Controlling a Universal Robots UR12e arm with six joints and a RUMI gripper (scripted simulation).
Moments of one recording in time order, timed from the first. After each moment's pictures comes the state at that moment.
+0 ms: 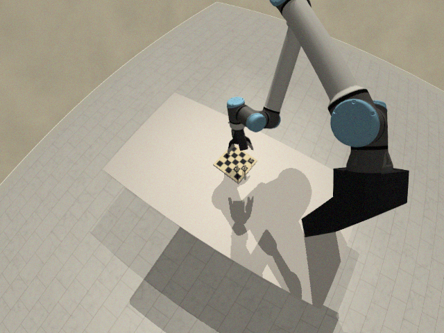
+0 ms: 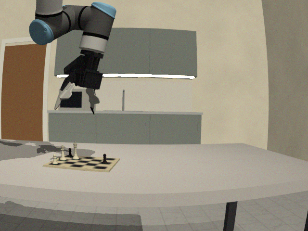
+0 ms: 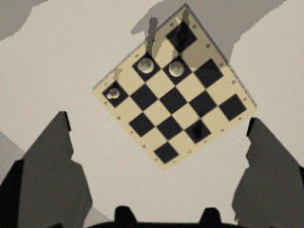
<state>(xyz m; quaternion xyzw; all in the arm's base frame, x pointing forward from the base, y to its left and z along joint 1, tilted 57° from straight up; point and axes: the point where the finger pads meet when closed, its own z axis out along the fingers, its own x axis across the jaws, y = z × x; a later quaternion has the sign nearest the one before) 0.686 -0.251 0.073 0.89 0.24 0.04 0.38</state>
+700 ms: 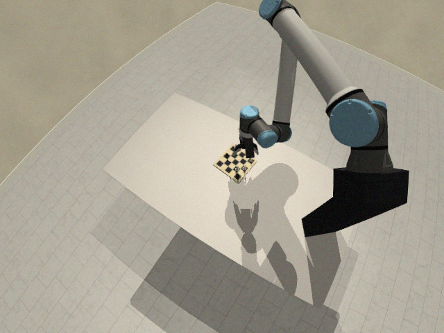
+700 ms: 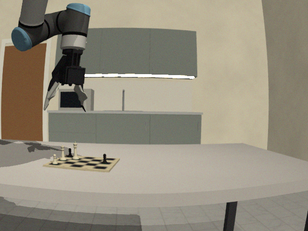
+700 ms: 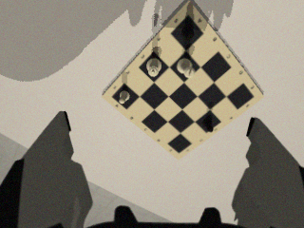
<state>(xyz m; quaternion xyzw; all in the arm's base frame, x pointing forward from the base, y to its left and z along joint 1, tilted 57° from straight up) 0.655 -0.251 0.053 0.87 0.21 0.12 0.44</state>
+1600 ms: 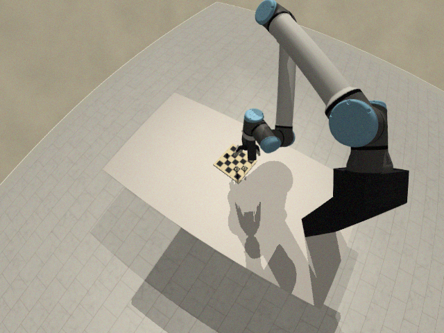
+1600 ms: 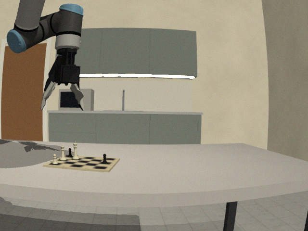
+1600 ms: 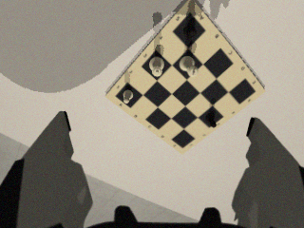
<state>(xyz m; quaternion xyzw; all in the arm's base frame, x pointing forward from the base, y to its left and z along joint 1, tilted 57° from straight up) 0.645 -0.250 0.049 0.86 0.20 0.14 0.45</state>
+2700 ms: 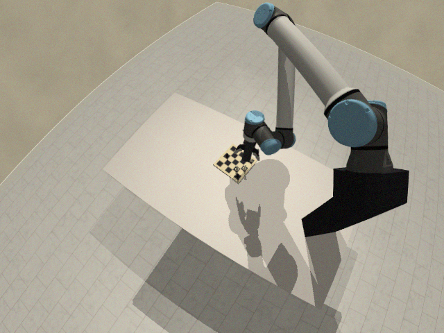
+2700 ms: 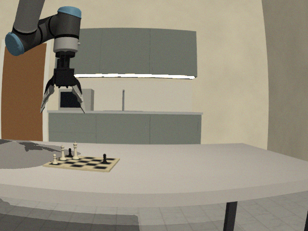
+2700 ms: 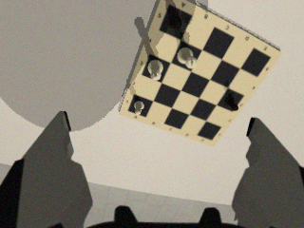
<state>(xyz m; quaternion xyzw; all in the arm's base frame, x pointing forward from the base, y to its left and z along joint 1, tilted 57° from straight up) 0.651 -0.255 0.042 0.88 0.05 0.22 0.42</state>
